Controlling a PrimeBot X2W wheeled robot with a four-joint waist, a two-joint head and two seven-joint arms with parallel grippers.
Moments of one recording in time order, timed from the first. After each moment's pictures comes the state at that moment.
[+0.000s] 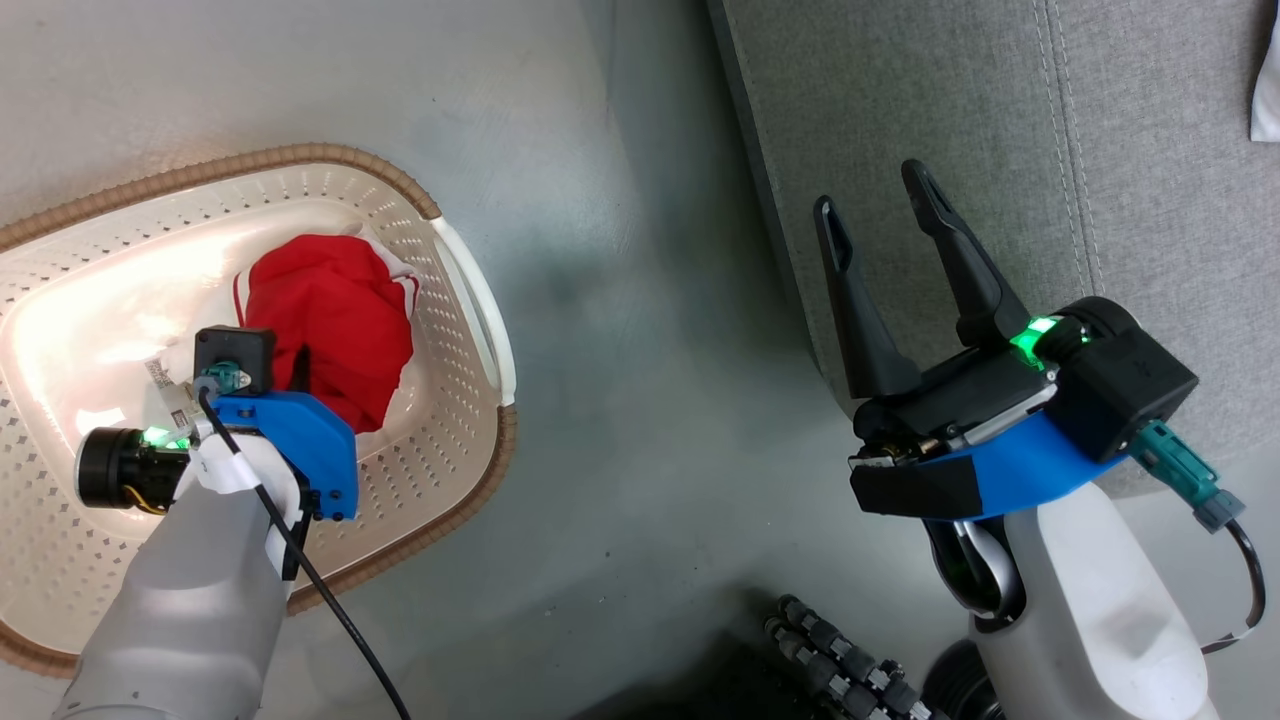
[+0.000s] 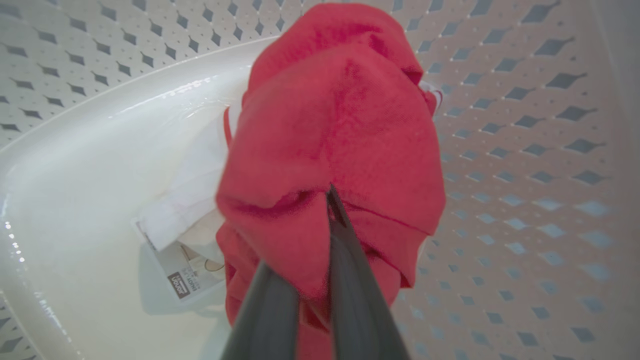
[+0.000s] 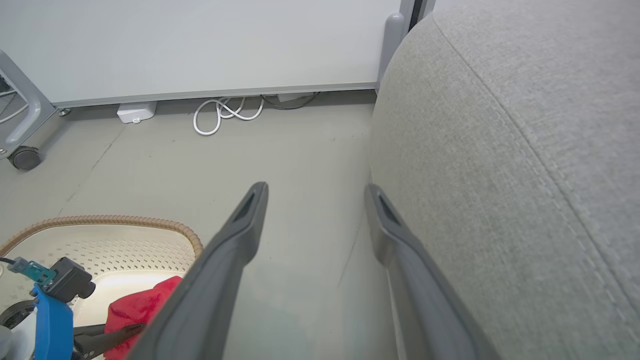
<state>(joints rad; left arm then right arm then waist) -0.81 0.22 -0.51 1.25 -0.45 -0.05 -0.19 -0.44 -0.05 0.24 0.06 0.23 0.13 -0.26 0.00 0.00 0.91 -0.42</state>
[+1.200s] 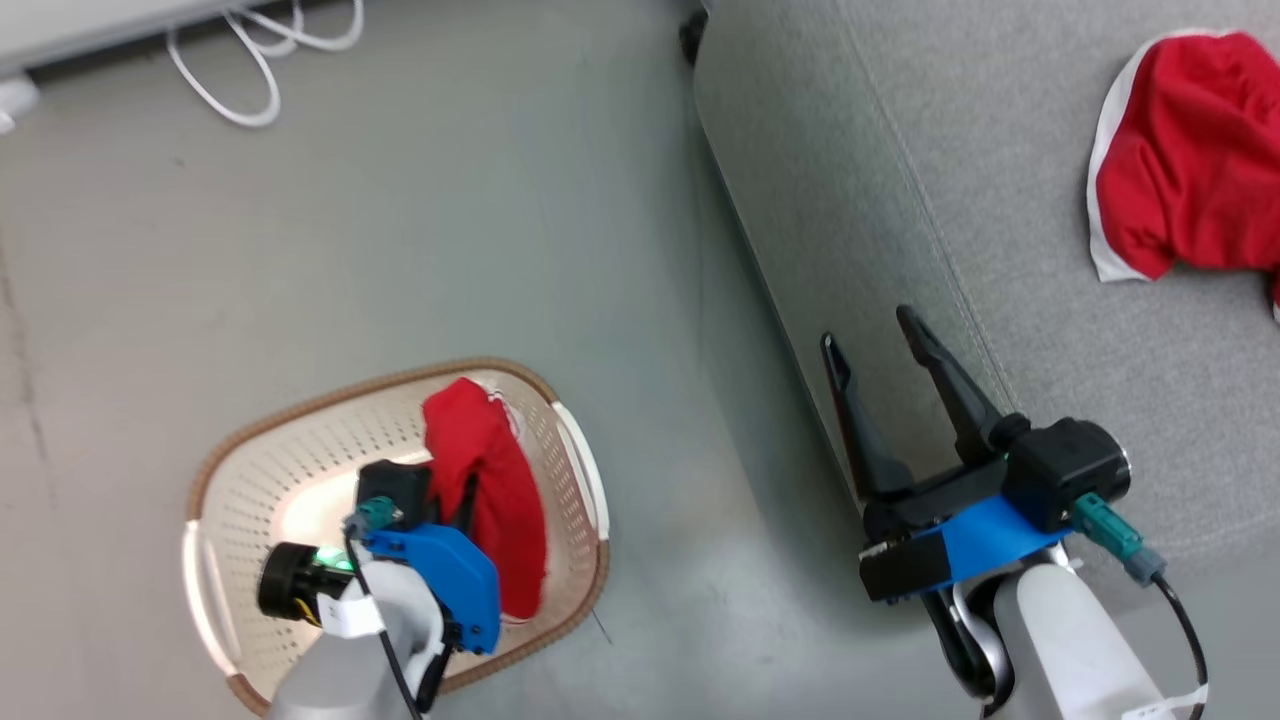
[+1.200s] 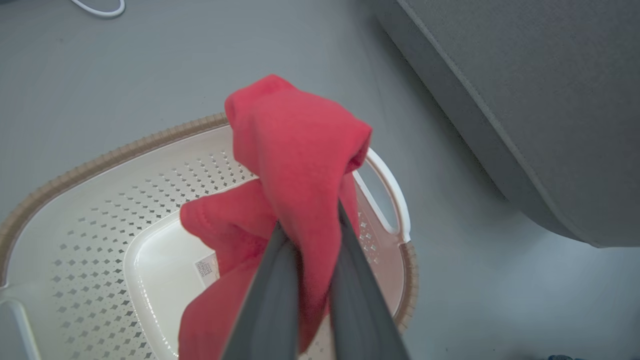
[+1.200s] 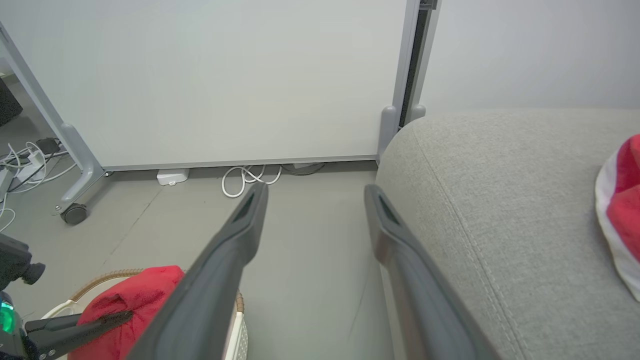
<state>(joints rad) -0.61 0.09 -0.60 1.19 -0.53 -0.13 -0.26 -0.31 -0.05 0.20 0.21 0.15 0.13 -0.26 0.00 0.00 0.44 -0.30</state>
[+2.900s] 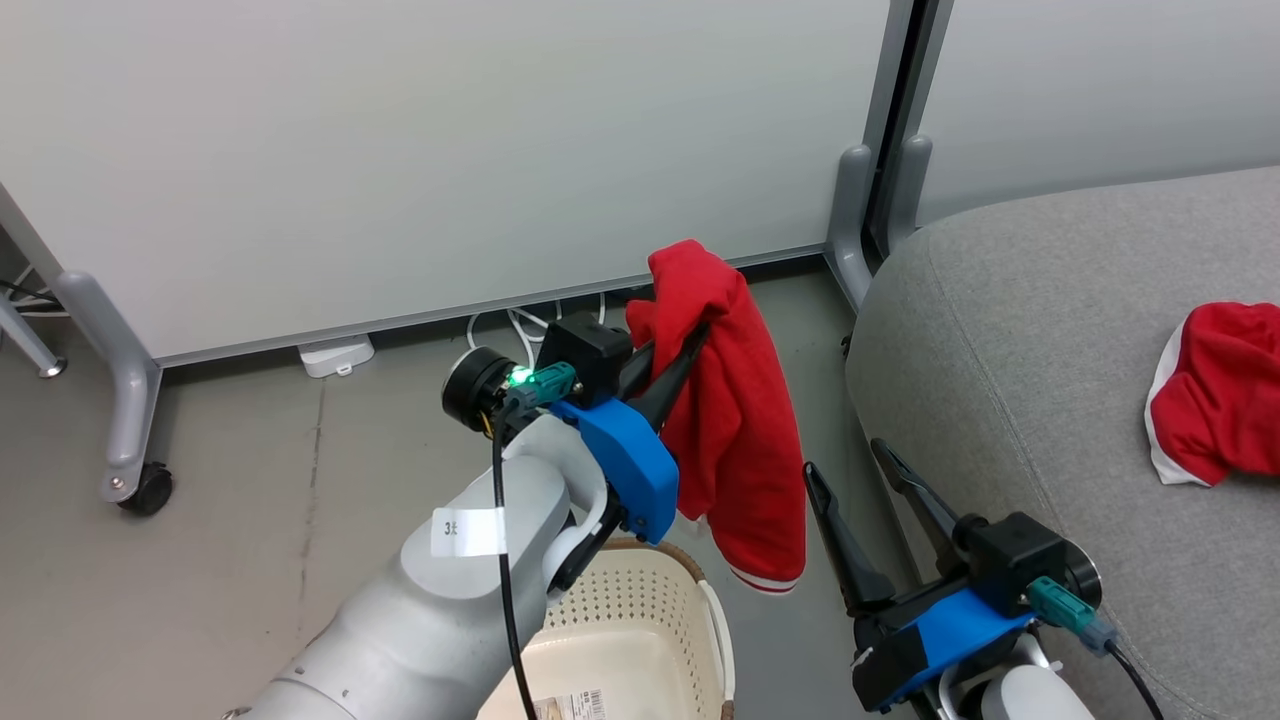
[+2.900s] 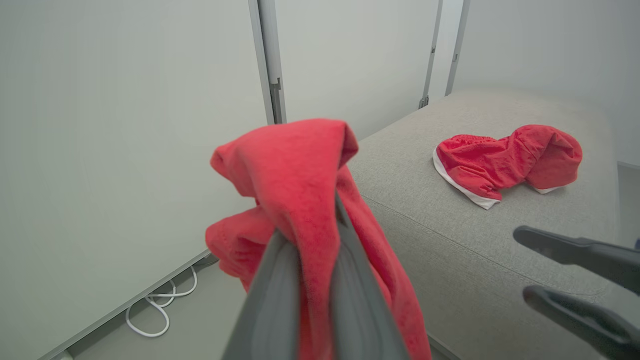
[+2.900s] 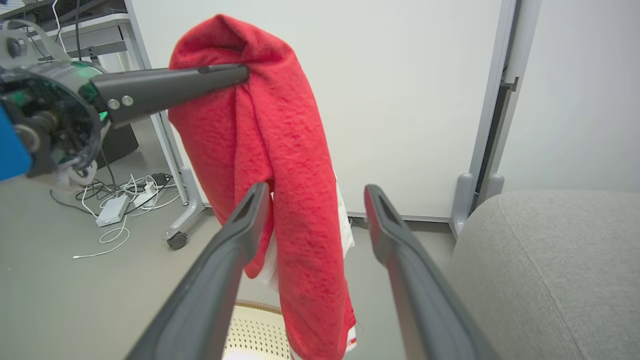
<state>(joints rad) -0.81 0.05 -1.01 0.86 -0.76 -0.13 -0.26 -0.16 -0.05 0.23 0.25 0.15 0.13 -0.20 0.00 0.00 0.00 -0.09</state>
